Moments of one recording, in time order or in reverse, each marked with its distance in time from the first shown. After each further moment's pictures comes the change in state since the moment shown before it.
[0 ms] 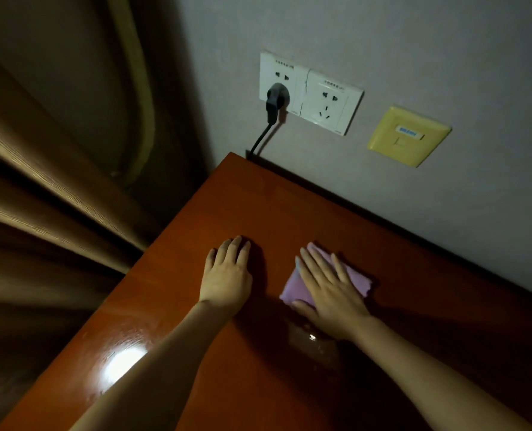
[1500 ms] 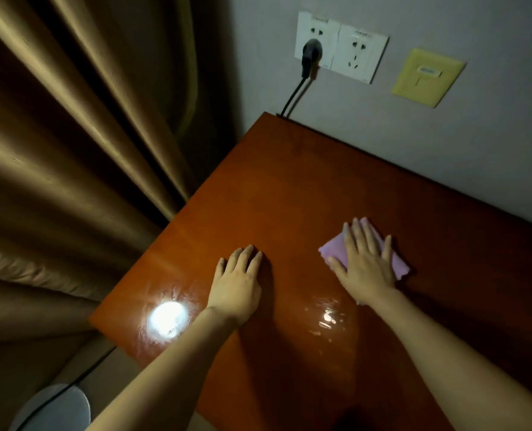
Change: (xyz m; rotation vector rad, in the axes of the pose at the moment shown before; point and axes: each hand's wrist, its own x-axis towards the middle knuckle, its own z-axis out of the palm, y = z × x) left_hand -0.153 -0.050 0.042 0.010 -0.075 0.059; right_hand -0.076 -0.072 0.014 0.038 -0.010 0.403
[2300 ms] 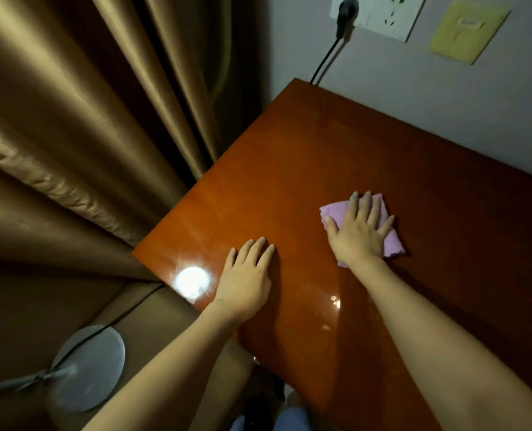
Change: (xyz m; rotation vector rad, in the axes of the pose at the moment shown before) left_hand -0.087 -0.019 0.039 0.020 0.040 0.011; right_hand -0.032 -0.078 0.001 0.156 0.015 0.189
